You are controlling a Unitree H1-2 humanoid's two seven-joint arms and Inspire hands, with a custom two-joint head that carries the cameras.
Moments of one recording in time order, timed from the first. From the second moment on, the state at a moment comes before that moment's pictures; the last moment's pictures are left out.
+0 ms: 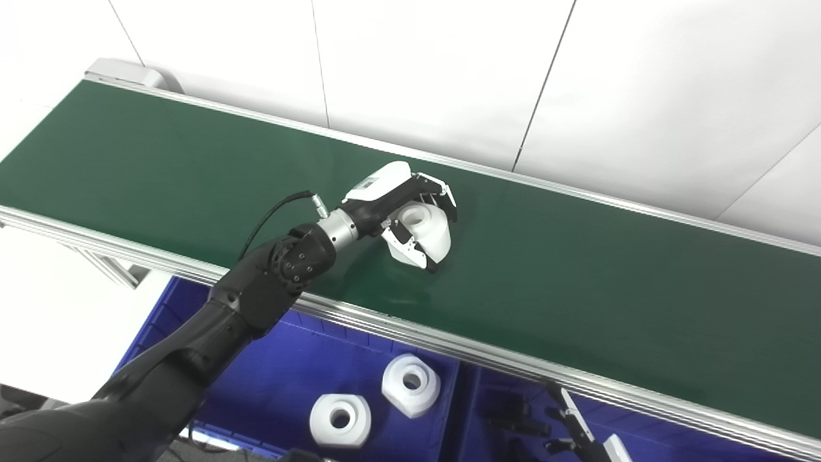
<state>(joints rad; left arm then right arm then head) -0.31 0.32 -0.33 0.41 0.40 -0.44 -0.07 0.46 -0.31 0.27 -0.12 -0.37 -0.17 0.14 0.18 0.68</state>
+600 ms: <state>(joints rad) 0.00 0.39 -0.18 0.04 0.21 -0.43 -0.16 0.50 -0.28 0.28 -0.19 -0.40 -0.16 0.14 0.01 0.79</state>
